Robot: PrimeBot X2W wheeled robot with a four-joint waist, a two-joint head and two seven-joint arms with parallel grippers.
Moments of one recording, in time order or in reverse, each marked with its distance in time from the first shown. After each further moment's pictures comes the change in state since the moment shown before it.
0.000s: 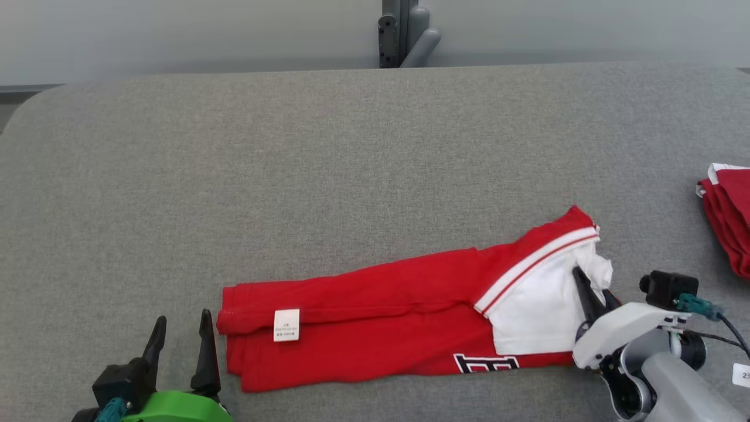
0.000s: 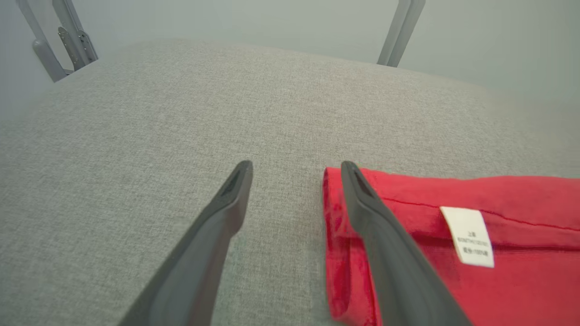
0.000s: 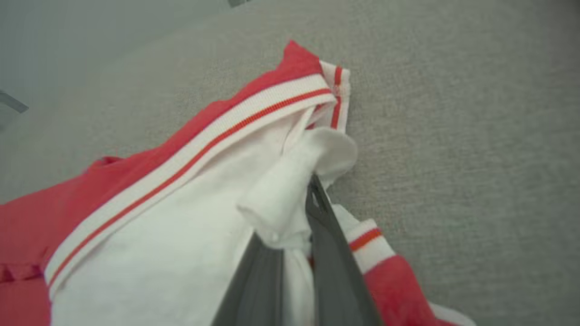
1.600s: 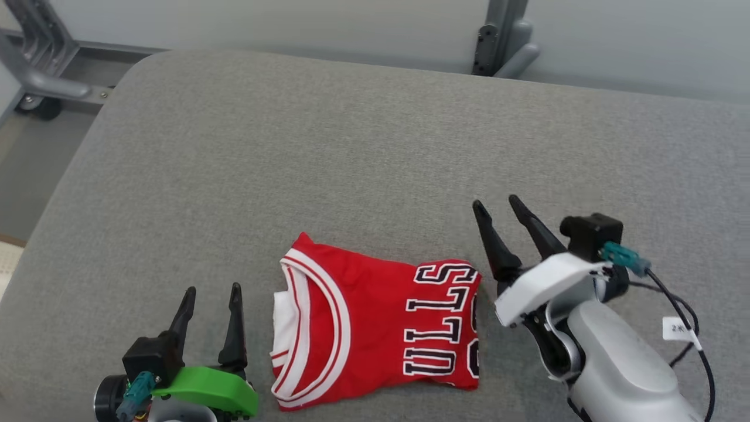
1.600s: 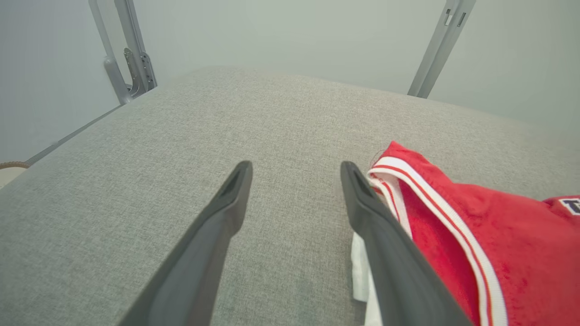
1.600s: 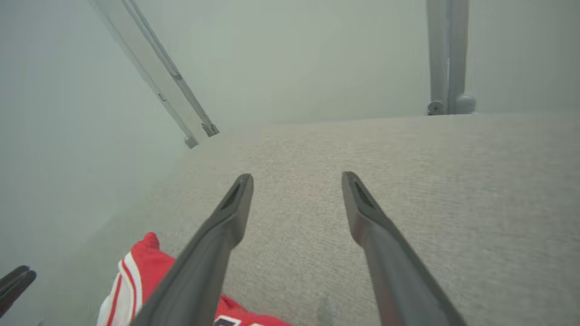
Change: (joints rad) left arm -0.059 0.000 -0.119 -0.012 -0.014 0.039 0.000; right arm -0.163 0.142 0.098 -0.179 -0.131 -0.001 -0.028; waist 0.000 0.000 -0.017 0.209
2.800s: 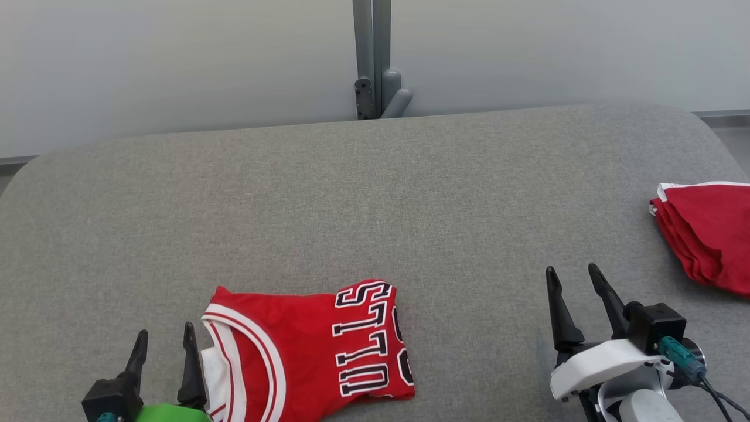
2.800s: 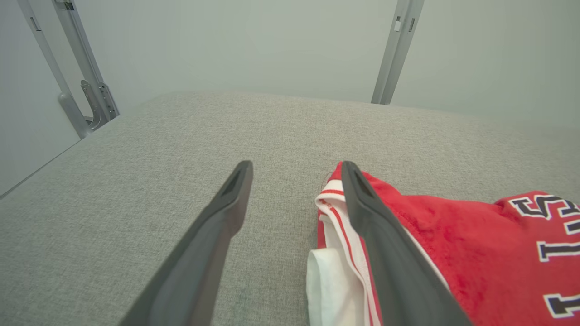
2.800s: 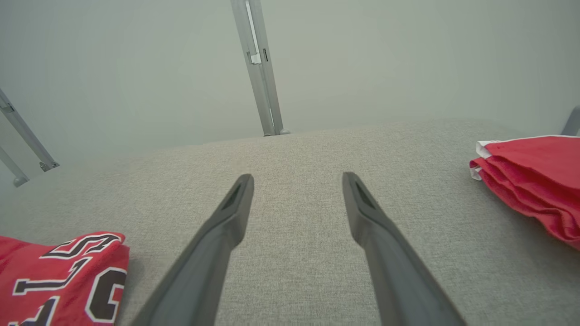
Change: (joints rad) left arm 0.102 -0.001 0.164 -0.019 0.070 -0.008 0.000; right arm 0.409 0.084 -0.412 -0.254 -0.423 0.000 0.000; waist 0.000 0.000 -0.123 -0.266
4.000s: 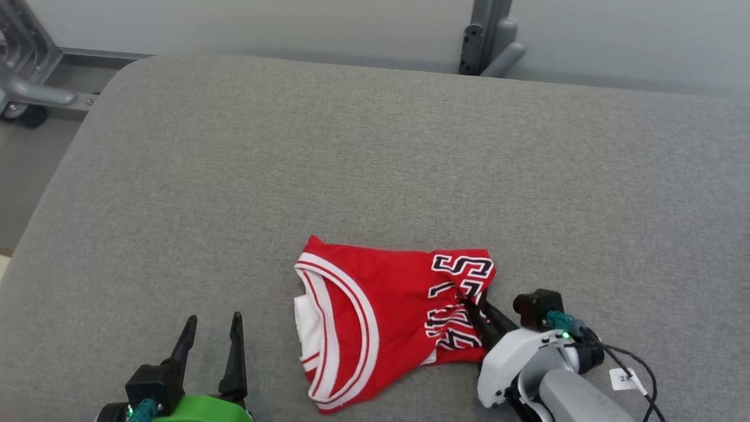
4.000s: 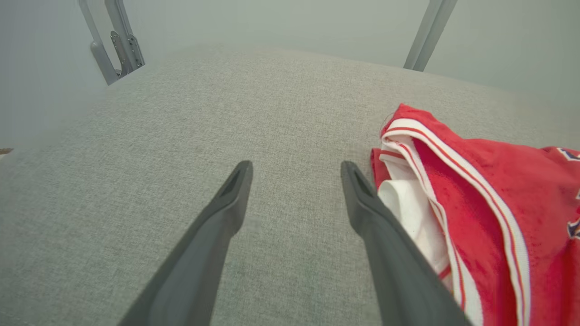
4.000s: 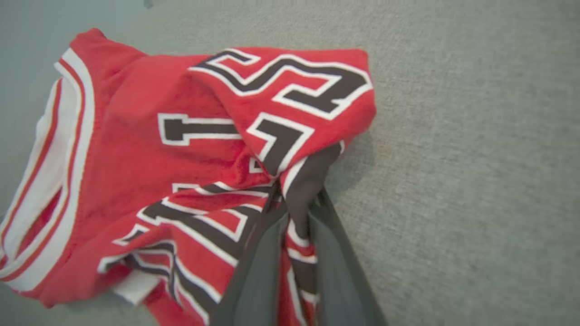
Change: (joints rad) left arm -0.022 0.000 -0.138 0.002 -0.038 -0.017 0.000; right arm -0.300 0.009 0.434 0.538 0.205 0.003 0.000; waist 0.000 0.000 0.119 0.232
